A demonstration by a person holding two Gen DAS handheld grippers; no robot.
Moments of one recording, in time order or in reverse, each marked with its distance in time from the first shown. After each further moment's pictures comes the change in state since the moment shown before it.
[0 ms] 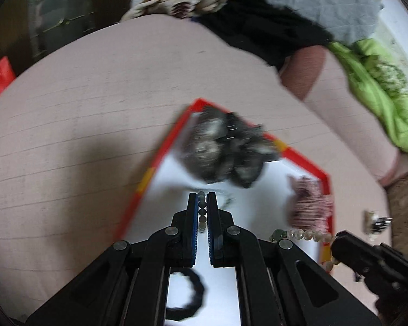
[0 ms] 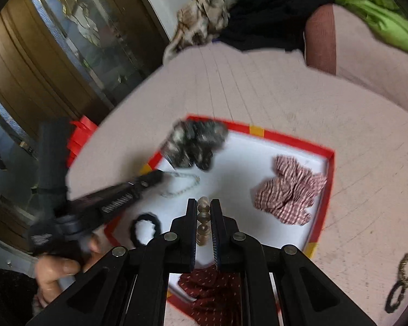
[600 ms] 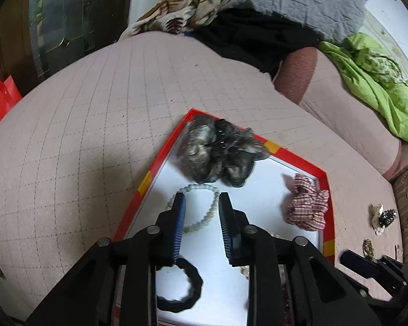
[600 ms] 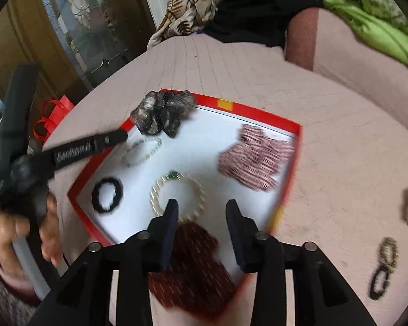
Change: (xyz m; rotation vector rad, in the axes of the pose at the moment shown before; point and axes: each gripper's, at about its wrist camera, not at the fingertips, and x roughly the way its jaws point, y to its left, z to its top) left arm -0.021 -0.018 -0.011 0.068 -0.086 0.007; right arm -0.025 -0.015 -0.047 -0.083 -0.009 -0.158
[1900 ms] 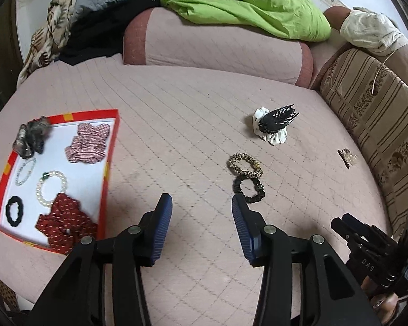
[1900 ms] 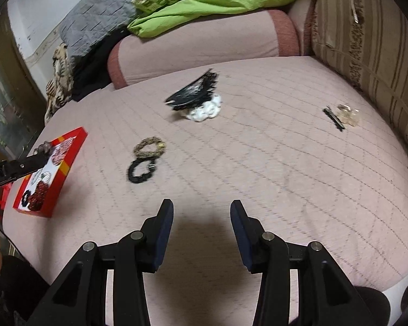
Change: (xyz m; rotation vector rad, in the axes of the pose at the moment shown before) left arm -0.072 -0.288 -0.136 0.414 0.114 -0.202; right arm -0.191 -0.247 -0.237 0.512 -0.197 -0.304
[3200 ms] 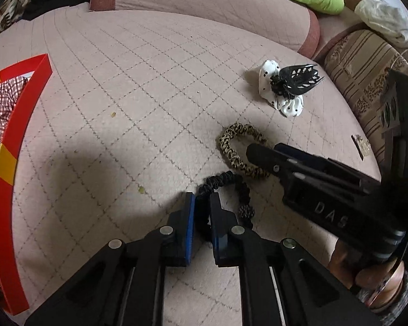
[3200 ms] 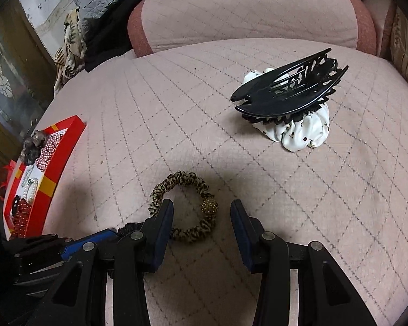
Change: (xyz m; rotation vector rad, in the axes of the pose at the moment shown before) left arm 0.138 0.001 -0.003 -0.057 0.174 -0.141; right arm 0.160 0.072 0.077 -0.141 0.160 0.140
